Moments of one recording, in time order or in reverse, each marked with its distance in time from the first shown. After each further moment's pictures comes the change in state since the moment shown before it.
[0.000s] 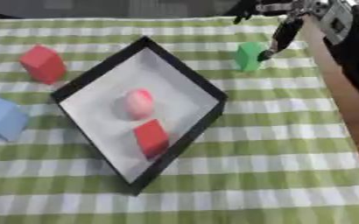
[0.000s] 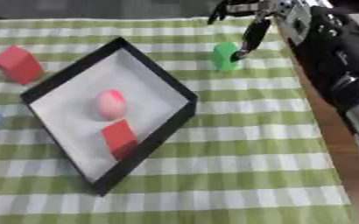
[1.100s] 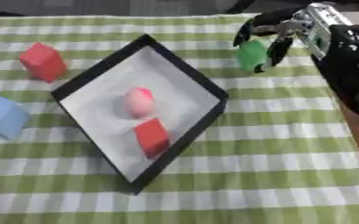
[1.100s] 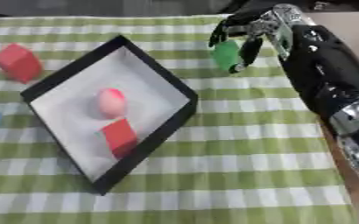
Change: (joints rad) left arm -0.008 -0.001 0.000 0.000 0.006 0.000 0.000; right arm 0.014 0.054 -0.035 0.109 0.154 -0.021 -0.083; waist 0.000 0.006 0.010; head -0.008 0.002
